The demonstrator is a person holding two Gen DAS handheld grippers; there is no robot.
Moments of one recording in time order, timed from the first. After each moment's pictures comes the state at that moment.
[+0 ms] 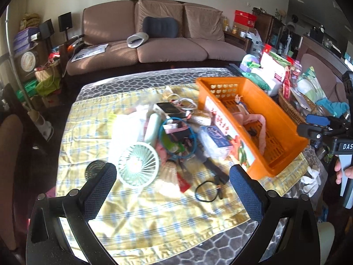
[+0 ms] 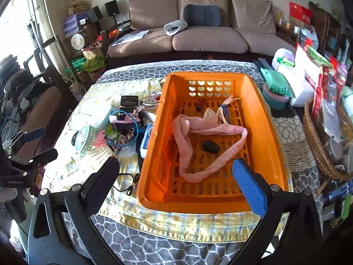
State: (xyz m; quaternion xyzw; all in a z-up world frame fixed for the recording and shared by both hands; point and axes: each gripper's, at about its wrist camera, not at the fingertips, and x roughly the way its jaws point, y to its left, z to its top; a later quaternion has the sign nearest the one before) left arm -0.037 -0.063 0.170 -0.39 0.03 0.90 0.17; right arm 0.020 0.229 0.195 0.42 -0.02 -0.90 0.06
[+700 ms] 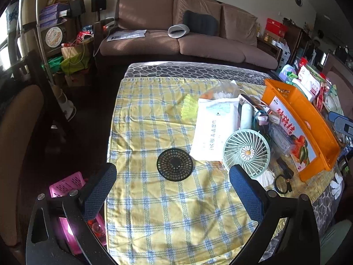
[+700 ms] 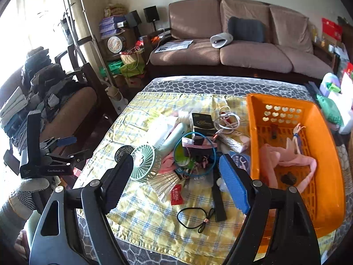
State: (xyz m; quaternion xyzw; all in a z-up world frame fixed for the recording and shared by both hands) left arm -0.091 -0.199 0.104 -0.41 -0.01 0.90 0.13; right arm -0.021 0.094 0.178 0.39 -0.02 -0.91 0.17
